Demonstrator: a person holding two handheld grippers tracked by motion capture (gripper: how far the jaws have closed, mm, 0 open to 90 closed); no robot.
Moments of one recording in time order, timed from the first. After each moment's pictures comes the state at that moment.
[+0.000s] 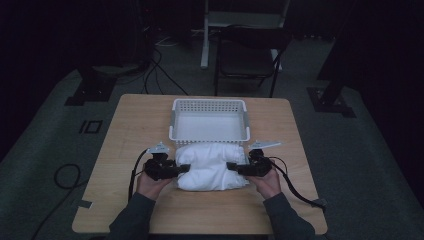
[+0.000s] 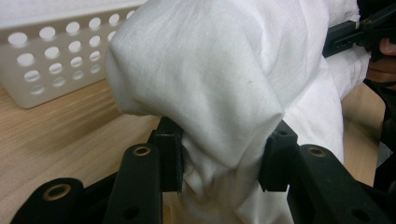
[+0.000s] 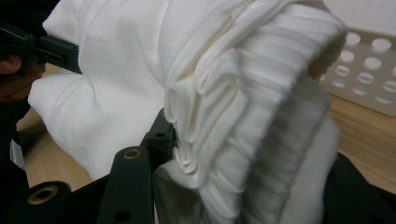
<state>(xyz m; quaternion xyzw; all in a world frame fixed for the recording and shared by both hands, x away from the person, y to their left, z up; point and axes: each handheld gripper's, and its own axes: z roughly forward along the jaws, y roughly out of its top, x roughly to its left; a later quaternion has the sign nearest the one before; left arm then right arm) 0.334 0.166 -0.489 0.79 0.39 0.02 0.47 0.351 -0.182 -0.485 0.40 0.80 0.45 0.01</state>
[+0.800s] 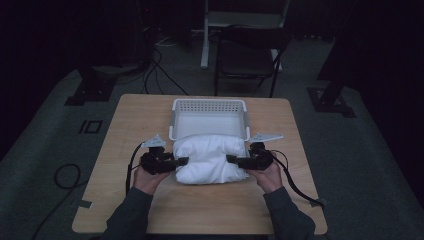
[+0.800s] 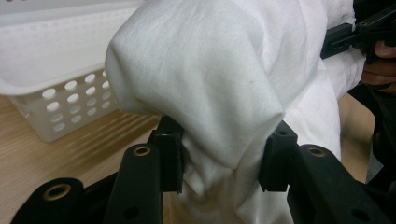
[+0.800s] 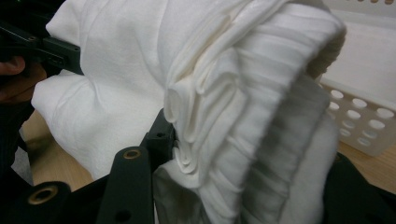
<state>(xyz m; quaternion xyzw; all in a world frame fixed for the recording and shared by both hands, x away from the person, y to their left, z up) 0.337 0.172 -0.462 0.79 0.38 0.04 0.49 0.355 -0.179 -0.456 0.38 0.79 0.47 0.04</state>
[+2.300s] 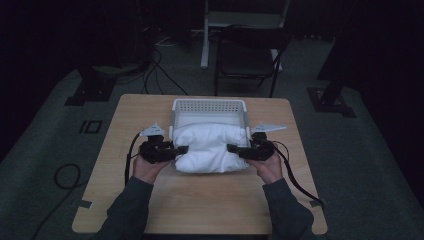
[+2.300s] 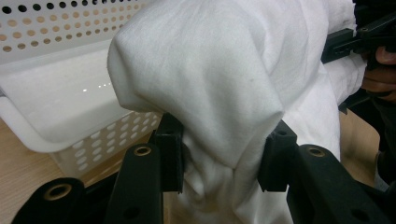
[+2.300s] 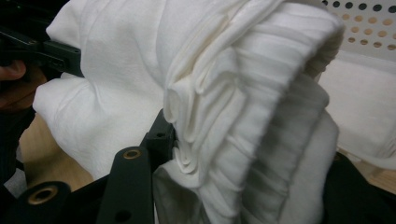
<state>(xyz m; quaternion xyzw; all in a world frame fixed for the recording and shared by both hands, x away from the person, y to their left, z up) 0.356 0.171 -0.436 0.78 0.37 0.06 0.50 0.370 -0.179 -0.432 0.38 0.78 0.49 0.05</state>
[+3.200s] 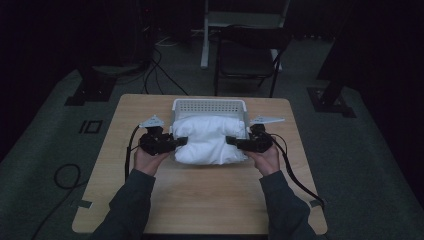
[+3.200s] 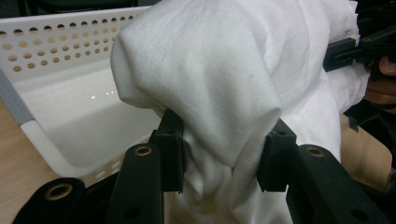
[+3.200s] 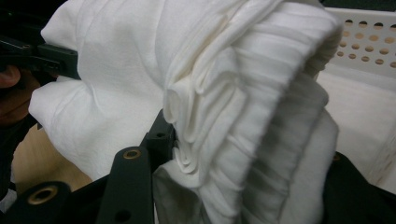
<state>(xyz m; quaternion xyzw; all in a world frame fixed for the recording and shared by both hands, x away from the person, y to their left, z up) 0.374 0.173 -0.424 0.77 0.39 0.07 0.50 0.391 -0.175 -0.424 0.40 0.77 0.49 0.05</state>
